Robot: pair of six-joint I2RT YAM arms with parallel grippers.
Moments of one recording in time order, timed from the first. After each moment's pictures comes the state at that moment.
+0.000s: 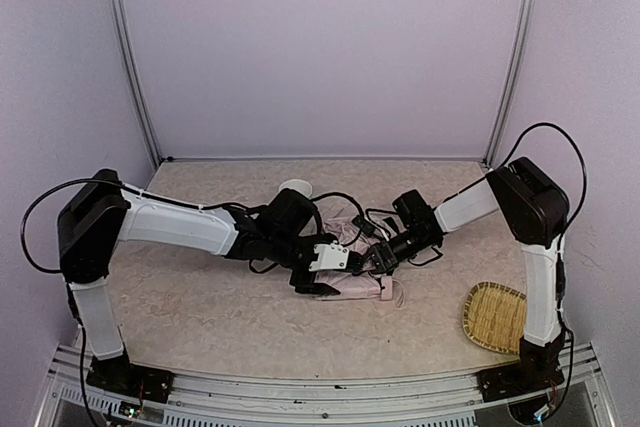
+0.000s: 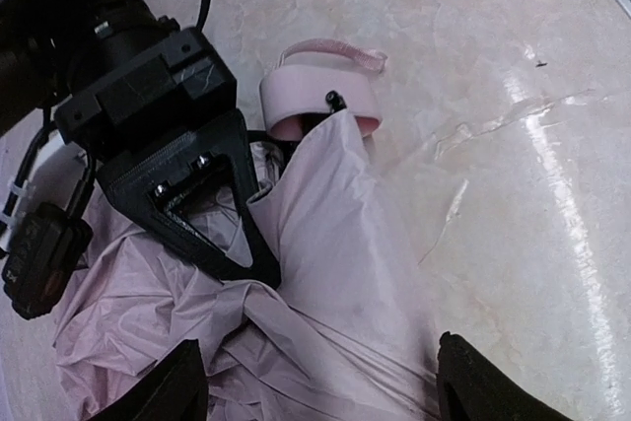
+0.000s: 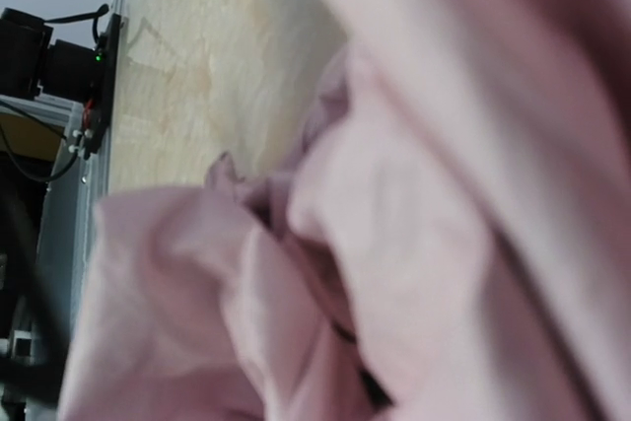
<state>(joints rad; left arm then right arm) -0.94 1.87 1.17 -0.10 0.32 0.89 0.51 2.15 1.16 -0.16 -1.10 -0.03</state>
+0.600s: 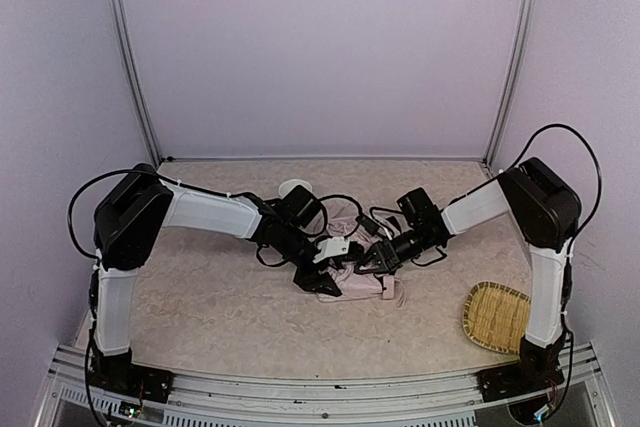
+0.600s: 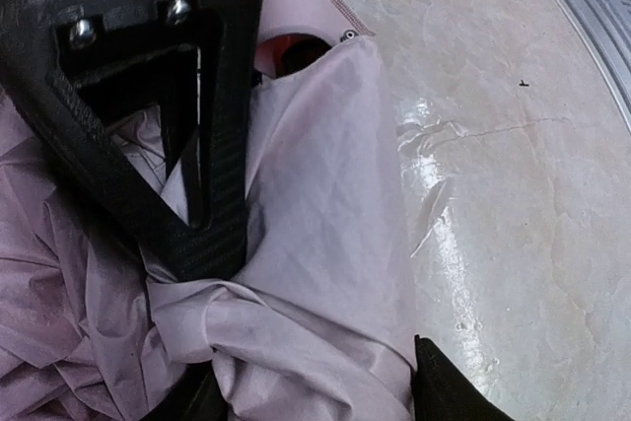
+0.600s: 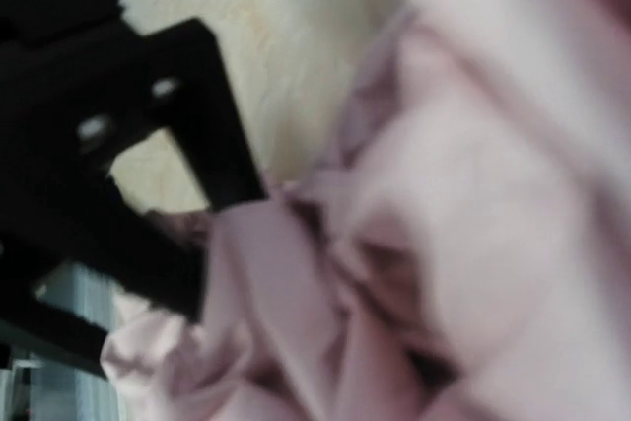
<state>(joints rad) -0.84 2.13 1.40 -0.32 0.58 0.76 0.50 2.07 1.09 -0.06 -1.06 0.10</state>
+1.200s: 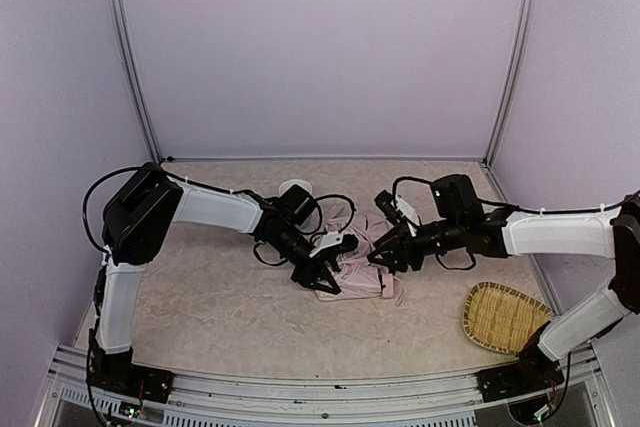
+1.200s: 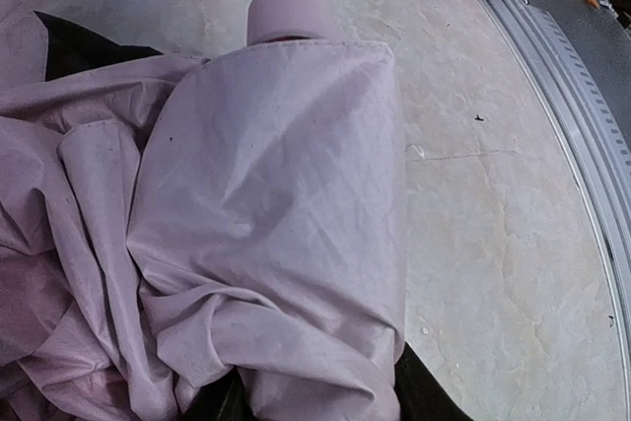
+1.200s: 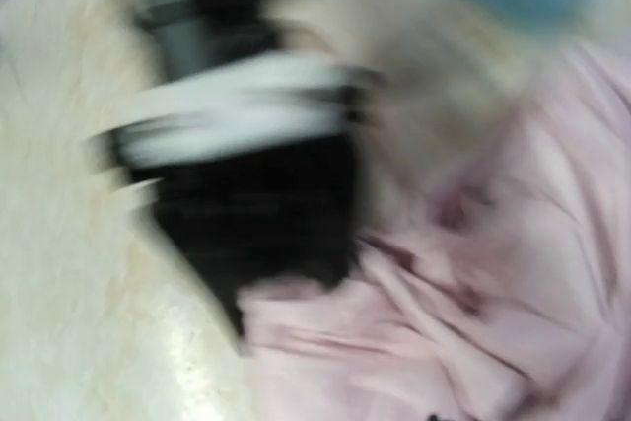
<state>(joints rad) -0.78 2.20 1.46 -0.40 0.80 0.68 0.62 1.45 0.79 0.00 -0.58 -0.06</state>
